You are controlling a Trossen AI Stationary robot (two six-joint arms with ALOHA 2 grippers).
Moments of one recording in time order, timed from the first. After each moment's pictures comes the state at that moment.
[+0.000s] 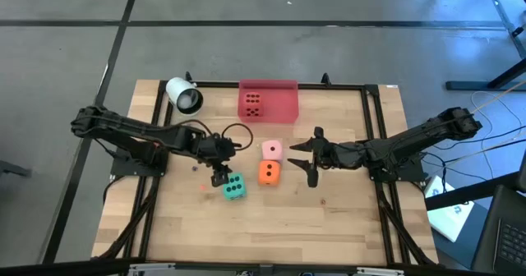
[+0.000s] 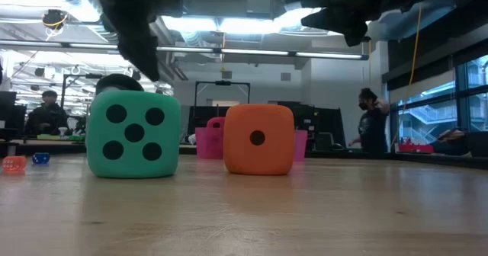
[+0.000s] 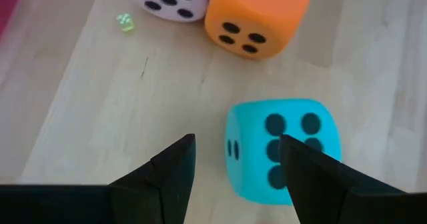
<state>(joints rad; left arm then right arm) -0.19 1.27 0.98 -0.68 -0.03 -0.43 0.30 1.19 0.60 0.36 0.44 0.22</state>
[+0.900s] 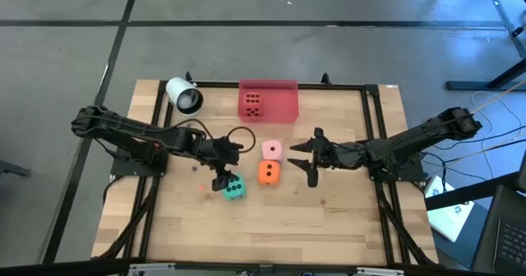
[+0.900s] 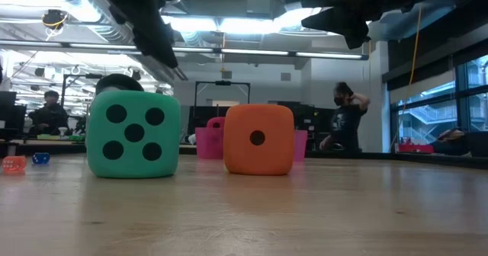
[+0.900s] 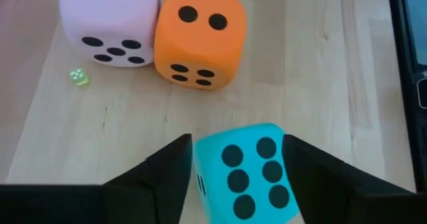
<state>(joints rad) -0.20 1.27 0.97 -0.54 0.05 -0.29 0.30 1.19 0.60 0.35 0.43 0.28</state>
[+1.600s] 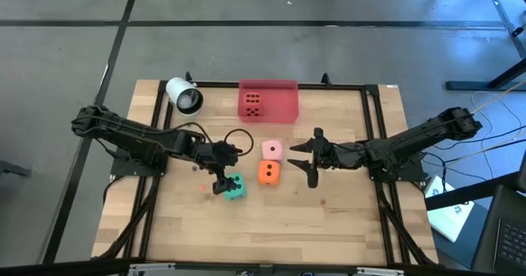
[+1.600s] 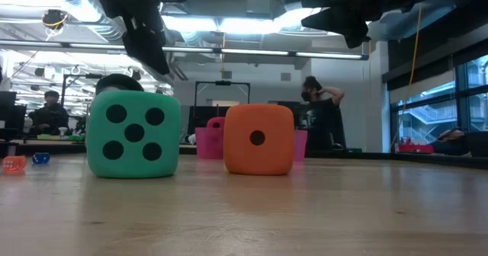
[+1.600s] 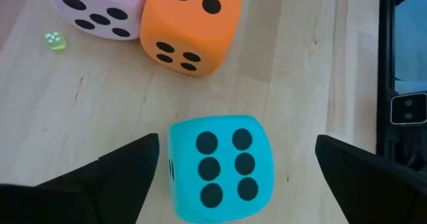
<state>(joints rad) -0.24 1.27 0.97 -0.54 0.06 -0.48 0.30 1.19 0.60 0.35 0.43 0.25</state>
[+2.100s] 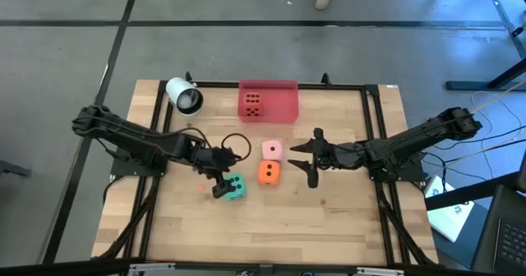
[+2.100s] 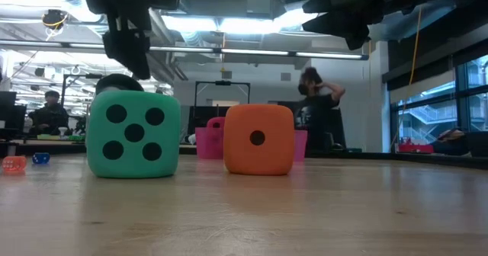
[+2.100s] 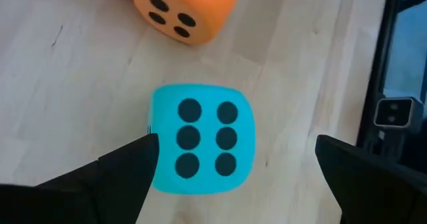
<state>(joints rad) -0.28 1.28 0.97 -0.58 0.07 -0.68 0.30 1.19 0.60 0.32 0.42 0.25</state>
